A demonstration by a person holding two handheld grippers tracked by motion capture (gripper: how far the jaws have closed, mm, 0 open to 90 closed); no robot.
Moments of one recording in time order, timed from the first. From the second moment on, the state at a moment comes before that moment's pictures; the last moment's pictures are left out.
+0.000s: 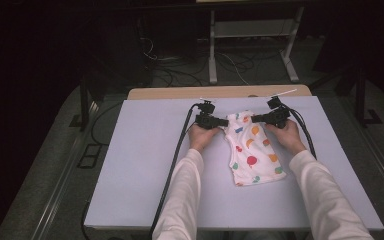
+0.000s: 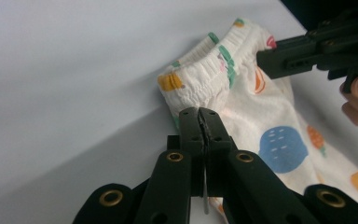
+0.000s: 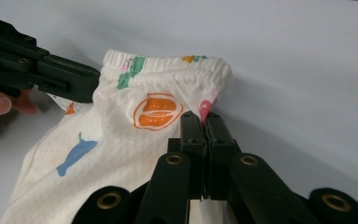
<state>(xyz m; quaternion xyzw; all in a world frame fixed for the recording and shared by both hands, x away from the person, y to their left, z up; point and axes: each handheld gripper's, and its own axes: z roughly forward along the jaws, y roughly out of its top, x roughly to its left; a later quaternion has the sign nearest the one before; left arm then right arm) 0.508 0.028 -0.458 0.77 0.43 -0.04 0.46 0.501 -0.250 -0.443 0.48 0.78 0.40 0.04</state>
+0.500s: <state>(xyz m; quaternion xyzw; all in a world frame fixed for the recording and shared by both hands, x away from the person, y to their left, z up) 0.493 0.029 -0.439 0.77 0.41 -0.05 0.49 0.476 -0.268 -0.434 0.47 0.77 0.43 0.05</state>
